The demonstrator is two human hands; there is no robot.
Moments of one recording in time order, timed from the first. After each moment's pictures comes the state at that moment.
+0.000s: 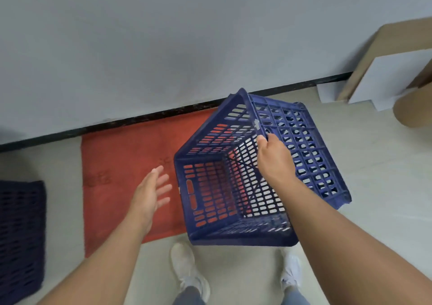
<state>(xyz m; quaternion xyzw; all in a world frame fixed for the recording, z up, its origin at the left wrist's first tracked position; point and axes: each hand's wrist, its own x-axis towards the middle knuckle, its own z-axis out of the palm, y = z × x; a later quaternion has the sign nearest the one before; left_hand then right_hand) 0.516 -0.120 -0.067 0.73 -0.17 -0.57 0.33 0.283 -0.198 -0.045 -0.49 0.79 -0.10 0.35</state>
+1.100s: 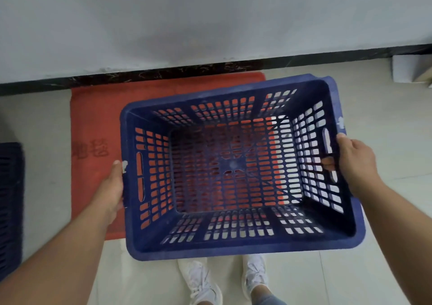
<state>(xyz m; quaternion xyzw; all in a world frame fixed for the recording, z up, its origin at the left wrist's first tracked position) 0.664 -0.120 -0.277 0.83 -0.04 -0.51 0.21 0.270 -0.229 -0.223 -0.35 0.85 -0.15 0.38</state>
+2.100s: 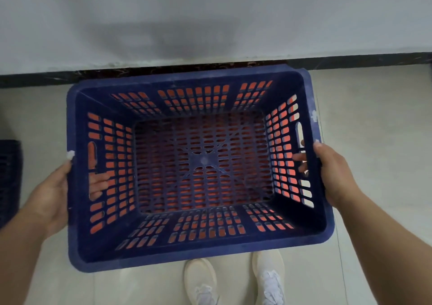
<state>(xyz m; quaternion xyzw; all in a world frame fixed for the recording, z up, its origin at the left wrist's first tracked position) 0.800 -0.113 -0.323 0.74 -0.05 -0.58 0.34 0.338 -0.240 -0.306 -0.32 0.75 -0.20 0.55</state>
